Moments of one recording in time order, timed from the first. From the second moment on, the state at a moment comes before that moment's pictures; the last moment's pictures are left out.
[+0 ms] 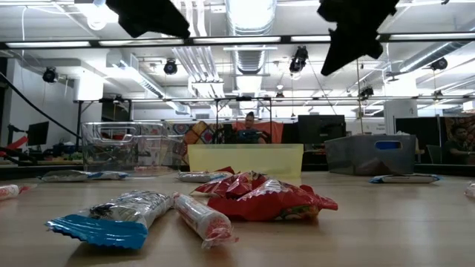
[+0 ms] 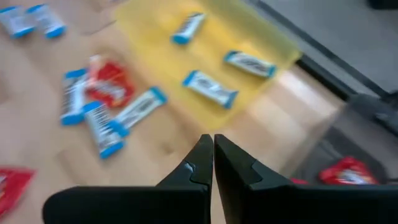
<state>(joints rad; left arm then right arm) -0.40 1.29 0.94 -0.28 -0.53 -0.29 0.02 1.21 1.03 -0.76 0.49 0.57</state>
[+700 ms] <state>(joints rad) -0.40 1.29 0.93 -0.95 -0.45 -0.88 0.22 1.29 1.03 -0.74 0.49 0.64</state>
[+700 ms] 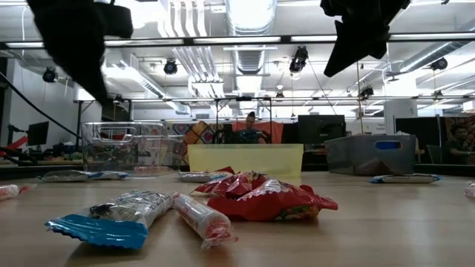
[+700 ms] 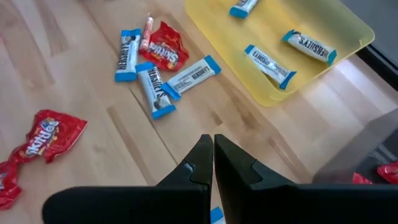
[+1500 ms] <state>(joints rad) -0.32 1.59 0.87 -1.05 -0.39 -1.17 0.22 1.29 1.03 -0.72 0.49 0.64</state>
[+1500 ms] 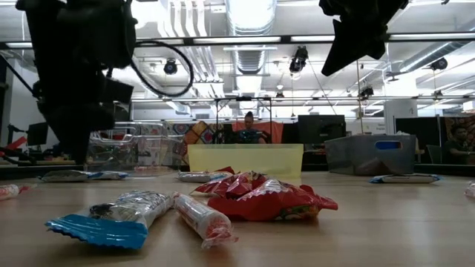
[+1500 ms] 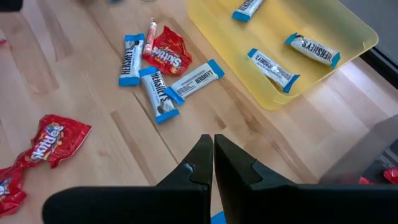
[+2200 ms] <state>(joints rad) -0.32 1.71 0.85 -1.04 -0.46 -1.16 0.22 1.29 1.03 -0.71 0.49 0.66</state>
